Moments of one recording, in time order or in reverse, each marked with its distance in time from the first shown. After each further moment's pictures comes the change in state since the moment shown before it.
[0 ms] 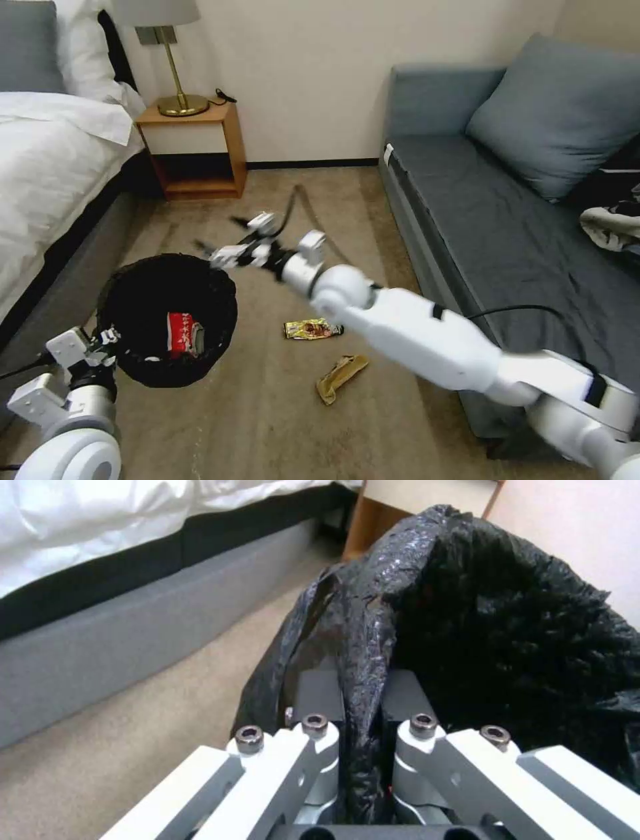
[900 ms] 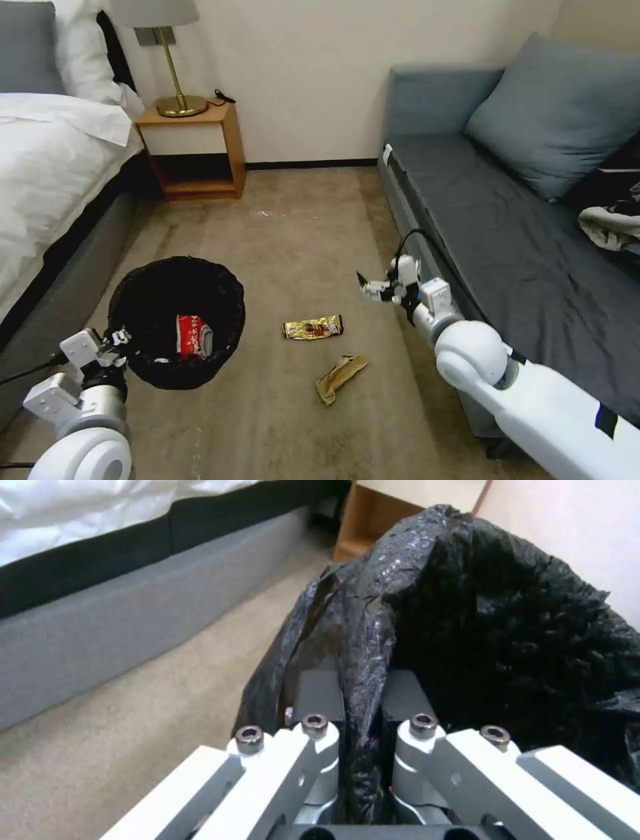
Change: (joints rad) left arm -0.004 -0.015 0.032 0.012 0.021 0.000 0.007; right arm -0.573 -0.315 0.393 0.417 -0.228 -0.611 0.394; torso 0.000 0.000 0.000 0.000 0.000
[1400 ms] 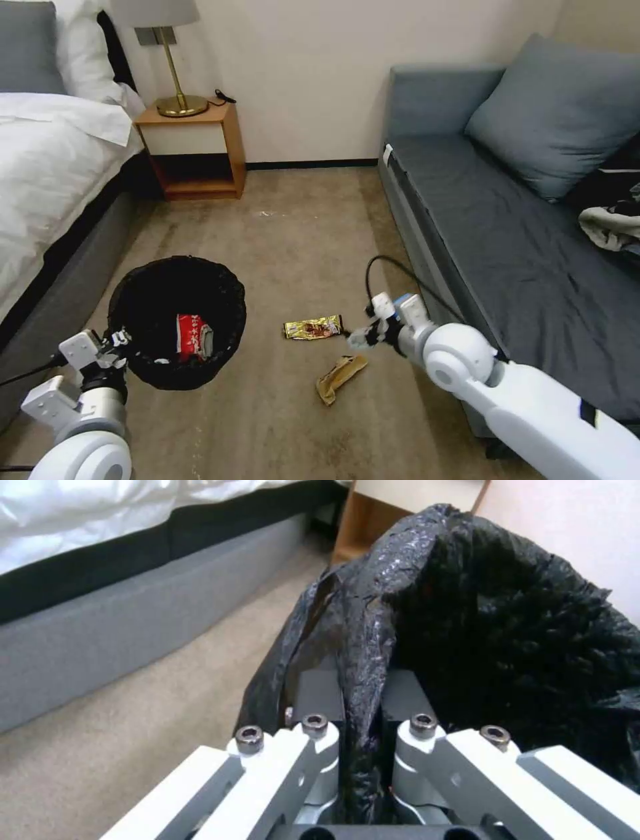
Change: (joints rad) left arm 0.013 -0.018 -0.001 -0.025 0.013 -0.002 0.004; right arm 0.079 0.056 -0.145 -0.161 0.007 -0.131 -0.263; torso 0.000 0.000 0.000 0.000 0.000
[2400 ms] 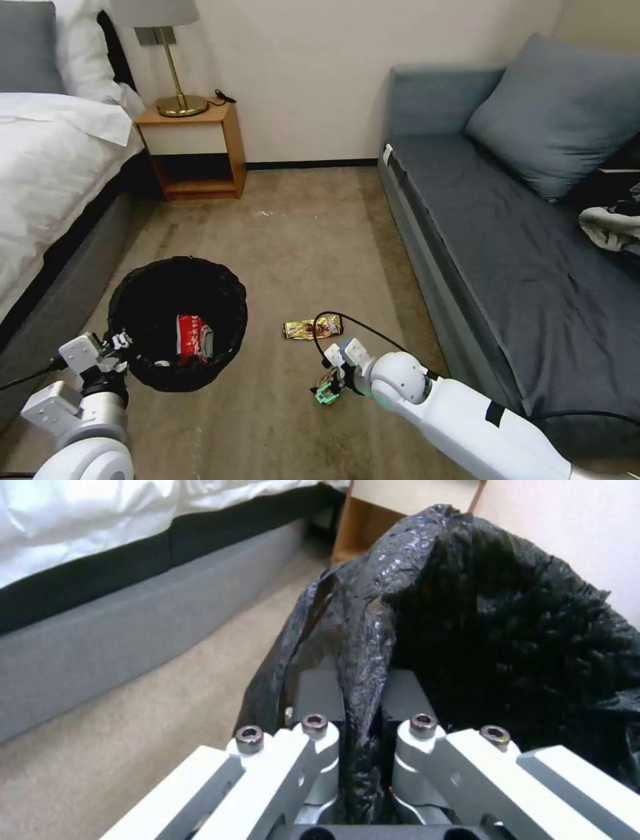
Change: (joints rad) left arm 0.029 -0.024 0.005 -0.022 0.046 -0.011 0.019; right arm 0.055 0.178 -0.210 -0.299 -0.211 0.009 -0.162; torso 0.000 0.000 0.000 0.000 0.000
